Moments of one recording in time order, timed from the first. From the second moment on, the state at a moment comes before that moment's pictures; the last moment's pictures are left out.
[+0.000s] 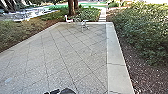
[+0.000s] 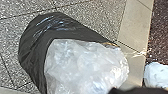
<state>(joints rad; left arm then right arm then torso) 0.72 2.57 -2.26 -0.49 0.34 0.12 -1.60 3.08 -2.76 -0.76 -0.02 0.66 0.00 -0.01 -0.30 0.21</state>
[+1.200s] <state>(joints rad) 0.59 2.57 -2.41 -0.53 0.54 0.12 -1.60 3.08 -2.76 -0.76 -0.02 0.66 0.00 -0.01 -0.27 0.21</state>
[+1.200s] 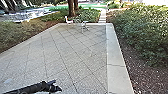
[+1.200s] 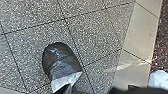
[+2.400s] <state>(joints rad) 1.30 2.76 -2.45 -0.52 0.36 0.58 -1.62 3.08 -2.76 -0.76 -0.02 0.67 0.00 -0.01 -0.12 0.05</state>
